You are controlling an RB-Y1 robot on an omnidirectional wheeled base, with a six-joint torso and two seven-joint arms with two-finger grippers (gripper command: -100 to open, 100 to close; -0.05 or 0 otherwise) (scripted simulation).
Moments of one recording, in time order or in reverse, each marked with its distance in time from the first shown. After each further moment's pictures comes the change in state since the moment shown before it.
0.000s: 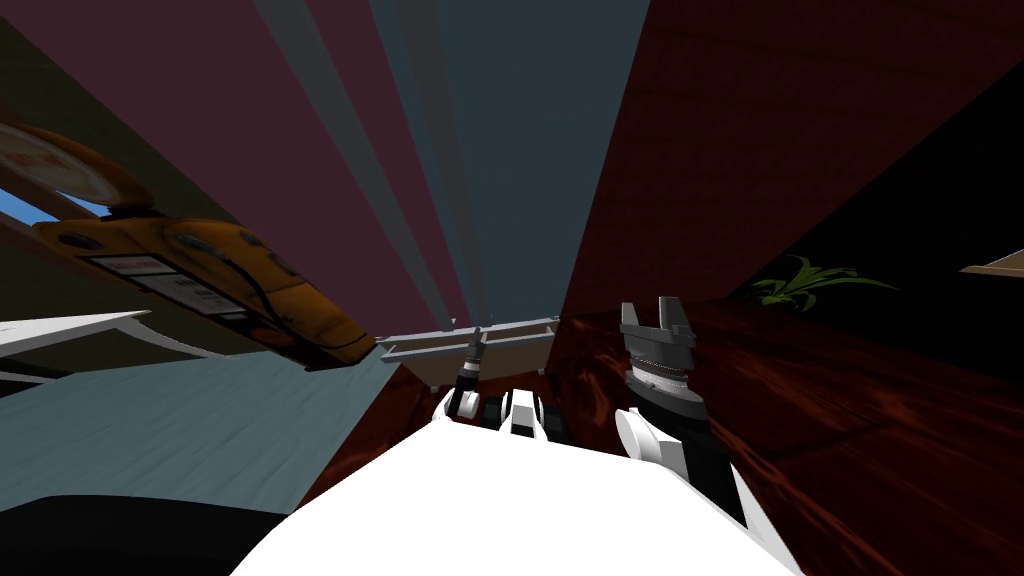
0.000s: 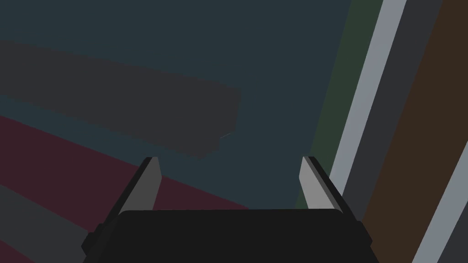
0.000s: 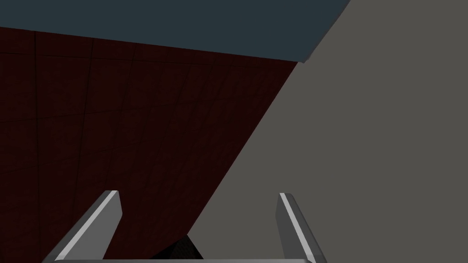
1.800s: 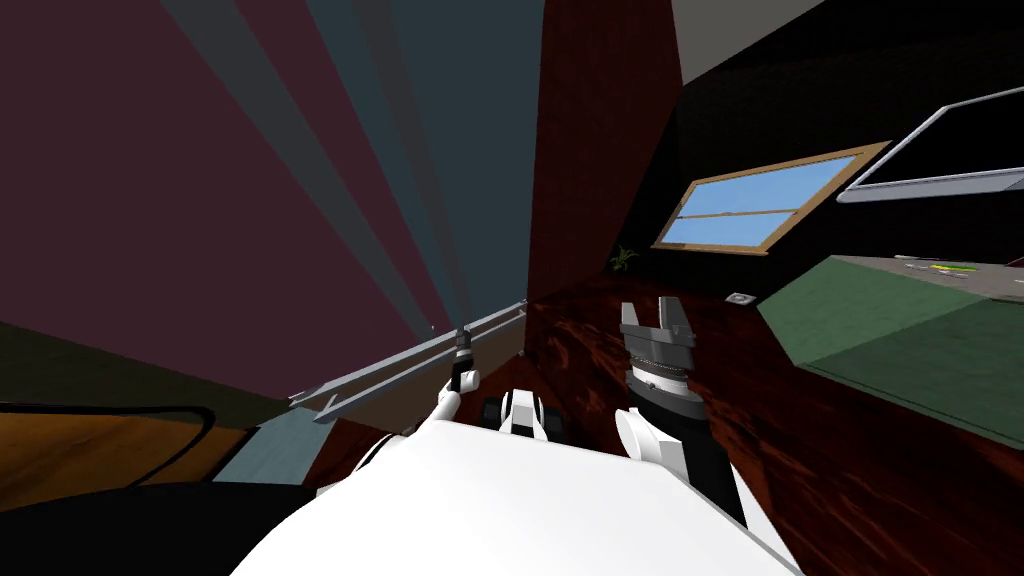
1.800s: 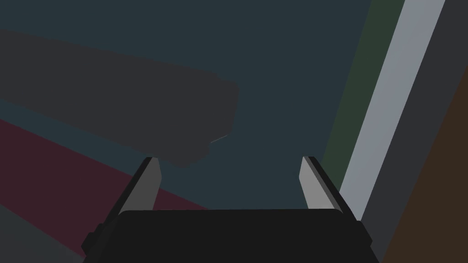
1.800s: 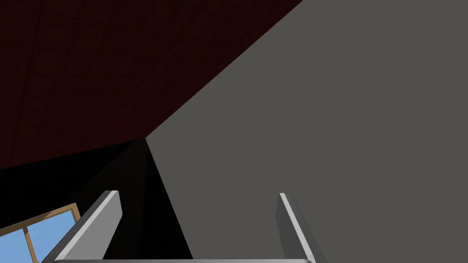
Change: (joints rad) left arm -0.226 0.004 0.136 0.258 0.355 -0.084 -0.297; right arm 0.000 0.000 0.000 0.000 0.000 0.000 0.000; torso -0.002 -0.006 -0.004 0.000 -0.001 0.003
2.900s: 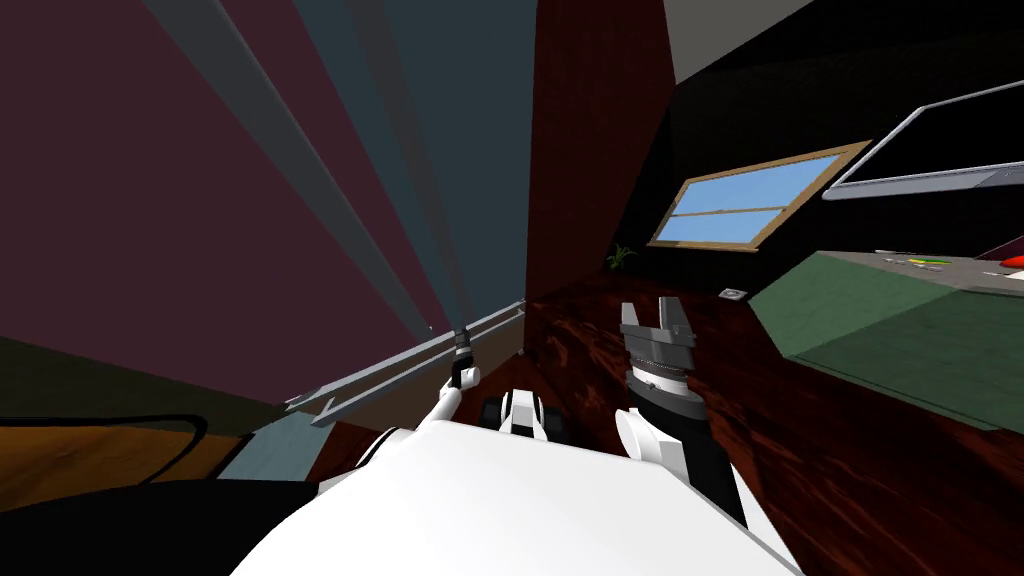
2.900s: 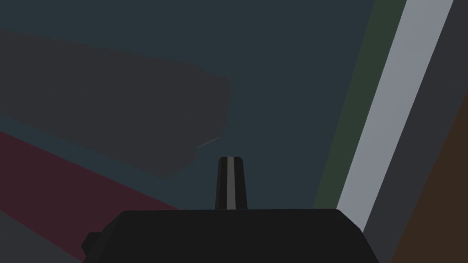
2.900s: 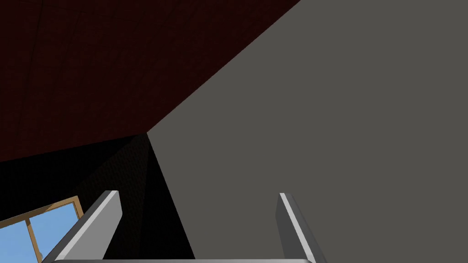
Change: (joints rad) left arm -0.035 0.002 0.012 0.033 0.051 -0.007 -0.046; right arm 0.001 0.000 0.000 0.000 0.000 0.000 0.000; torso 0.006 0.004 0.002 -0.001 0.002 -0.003
